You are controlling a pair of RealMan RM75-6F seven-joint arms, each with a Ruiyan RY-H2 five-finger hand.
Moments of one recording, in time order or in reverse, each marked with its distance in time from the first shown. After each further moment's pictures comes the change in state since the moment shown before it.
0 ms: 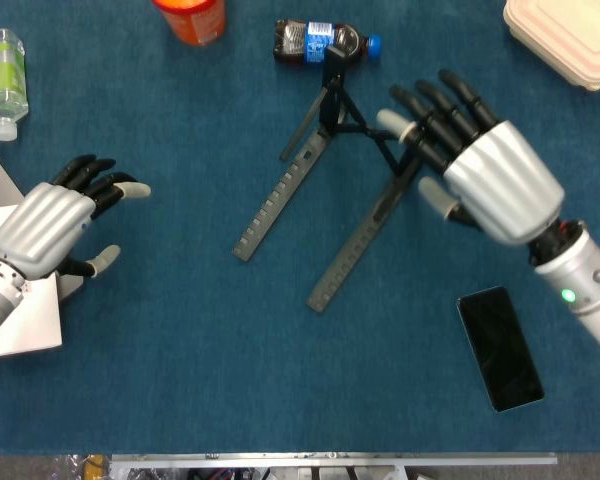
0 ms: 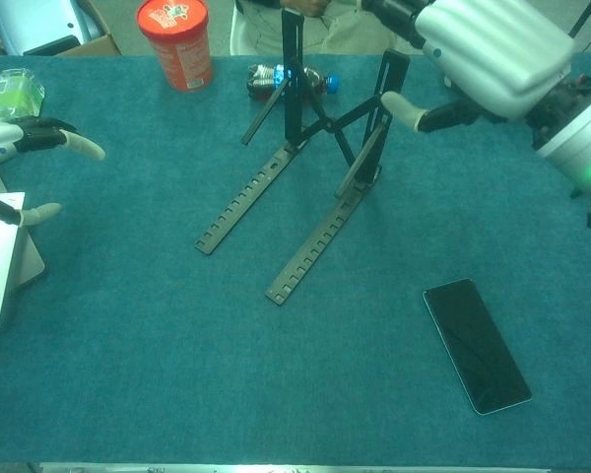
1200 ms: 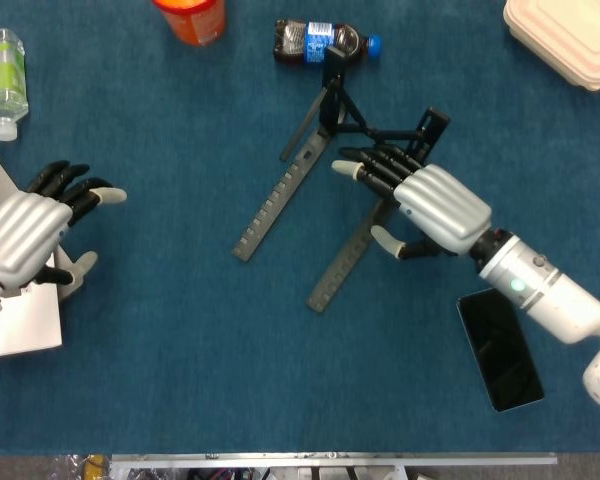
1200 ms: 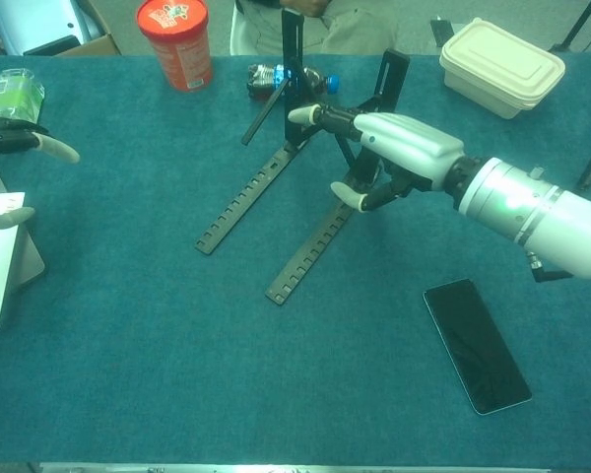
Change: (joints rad) left arm 0.032 0.062 0.018 -0.053 -0.025 0.007 0.056; right arm 0.093 -0.166 -0.059 0.209 0.106 -0.269 0.534
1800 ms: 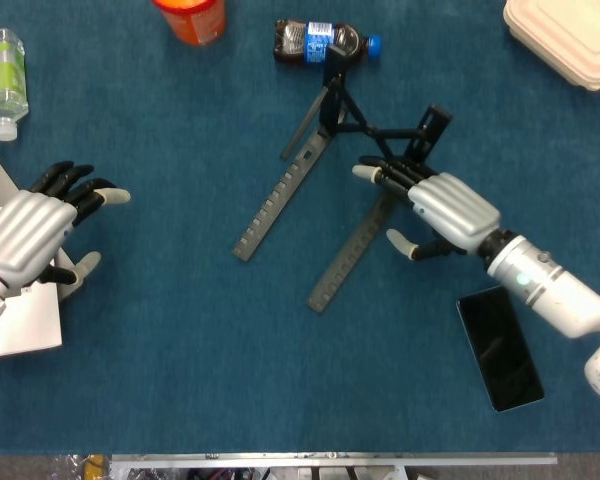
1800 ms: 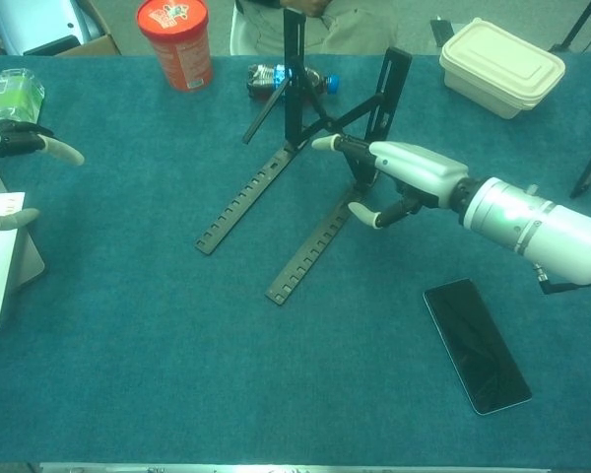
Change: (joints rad) left arm -0.006 -0.009 -0.003 0.006 0.001 -0.013 0.000; right arm -0.005 -0.051 -0.043 0.151 0.005 -0.055 0.146
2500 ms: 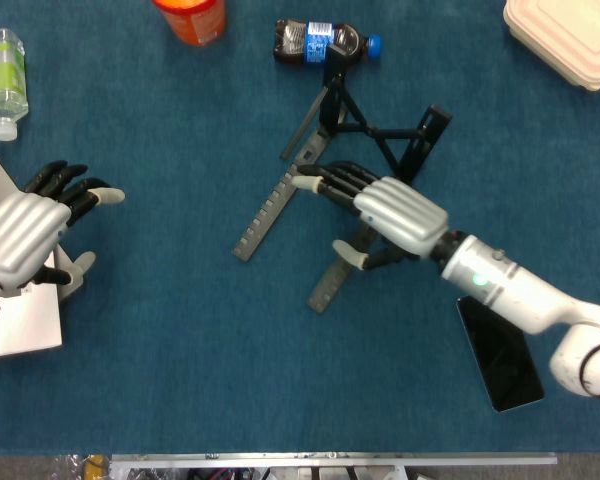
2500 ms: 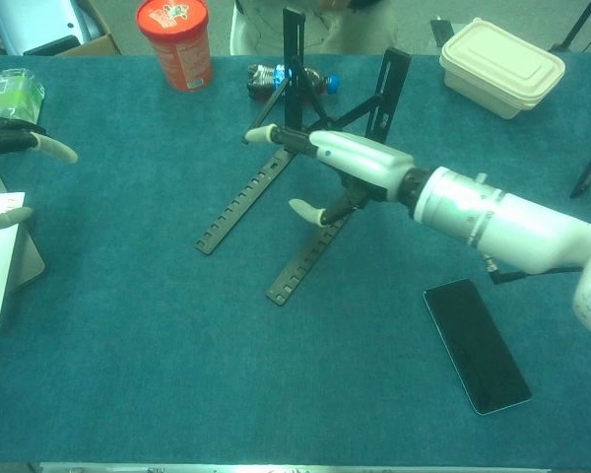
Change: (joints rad) left arm 0.008 0.023 0.000 -0.021 -0.005 0.008 0.012; right arm 0.092 -0.054 0.063 -0.052 -0.049 -0.014 0.045
